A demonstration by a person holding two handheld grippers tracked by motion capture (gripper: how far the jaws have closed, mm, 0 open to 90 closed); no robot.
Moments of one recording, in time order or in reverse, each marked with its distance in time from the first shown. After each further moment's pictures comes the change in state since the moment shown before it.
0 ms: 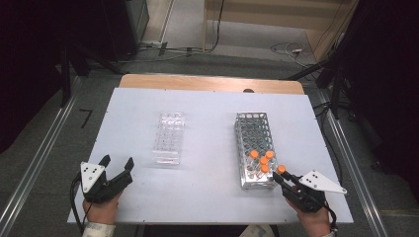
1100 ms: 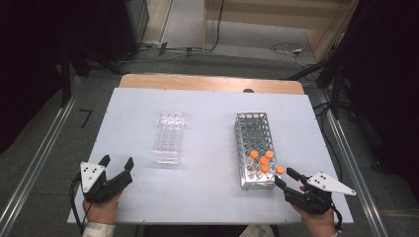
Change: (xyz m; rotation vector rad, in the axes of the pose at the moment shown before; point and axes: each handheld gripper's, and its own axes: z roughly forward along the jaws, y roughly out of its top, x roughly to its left) left arm 0.000 0.000 0.000 0.001 0.003 -0.001; right arm -0.008 -0.003 -0.010 0.001 0.015 0.071
